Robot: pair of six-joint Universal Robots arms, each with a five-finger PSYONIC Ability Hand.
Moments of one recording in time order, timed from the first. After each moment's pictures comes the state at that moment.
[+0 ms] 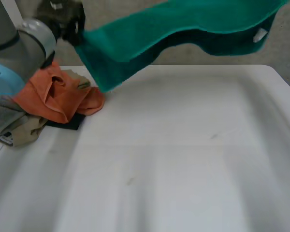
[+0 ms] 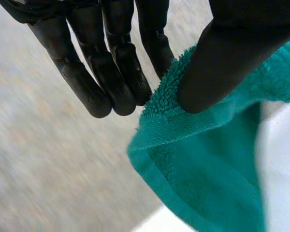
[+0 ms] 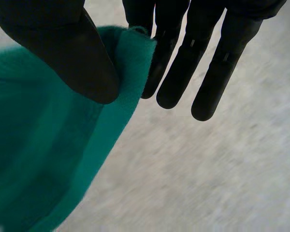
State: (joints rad) left arm 4.38 -2.20 -0.57 2.82 -1.48 3.39; right arm 1.57 -1.14 1.00 -0.41 1.38 2.95; left_hand 1.16 1.20 1.19 1.20 0.98; right_hand 1.13 1.18 1.19 1.20 1.00
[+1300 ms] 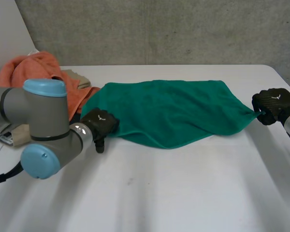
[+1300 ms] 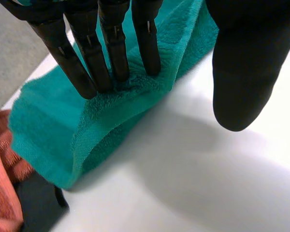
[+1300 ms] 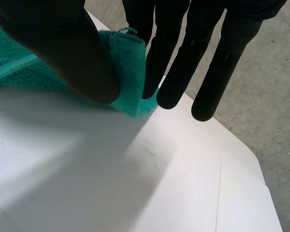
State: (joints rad) left arm 4.28 -2.24 -1.24 2.98 -1.45 3.74; right arm 1.49 -1.01 1.47 -0.20 1.13 2.64; left_hand 0.52 0.53 0.53 0.51 0.34; right_hand 1.13 1.18 1.19 1.20 1.00
